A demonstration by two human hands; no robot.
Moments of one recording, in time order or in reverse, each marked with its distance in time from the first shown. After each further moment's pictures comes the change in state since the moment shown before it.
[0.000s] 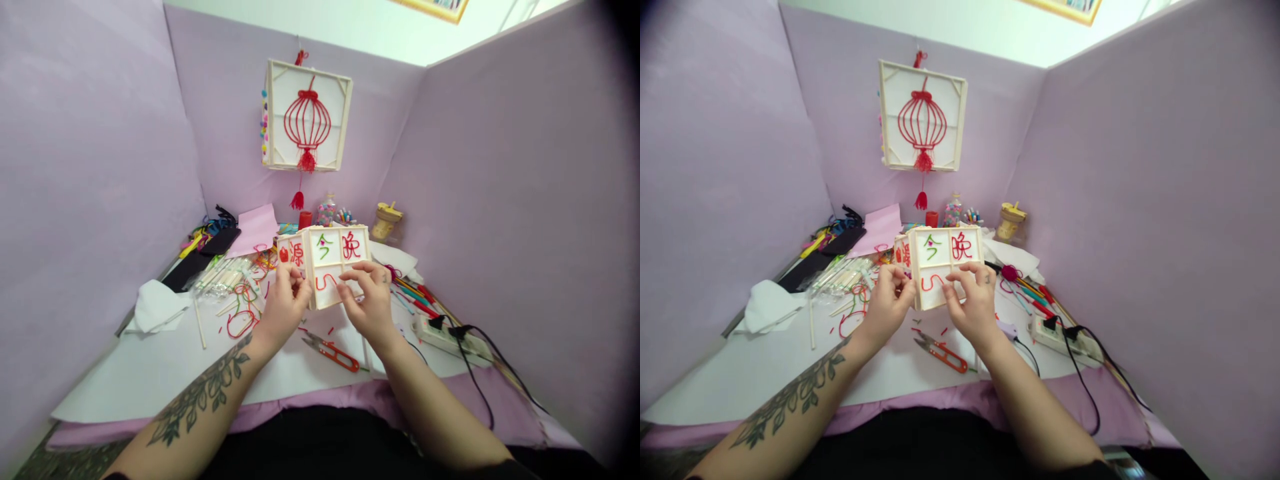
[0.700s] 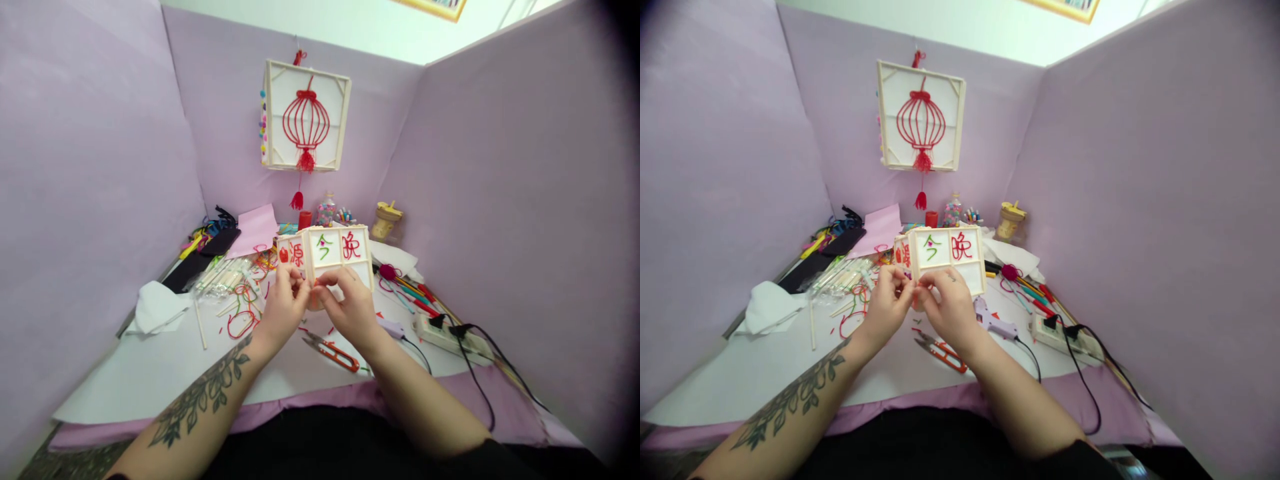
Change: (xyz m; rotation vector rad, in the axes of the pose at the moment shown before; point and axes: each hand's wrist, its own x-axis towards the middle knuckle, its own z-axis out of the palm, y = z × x) left_hand 0.000 -0.006 0.001 0.014 0.004 0.000; right_hand 0.014 -0.035 0.008 0.336 -0.138 -0.008
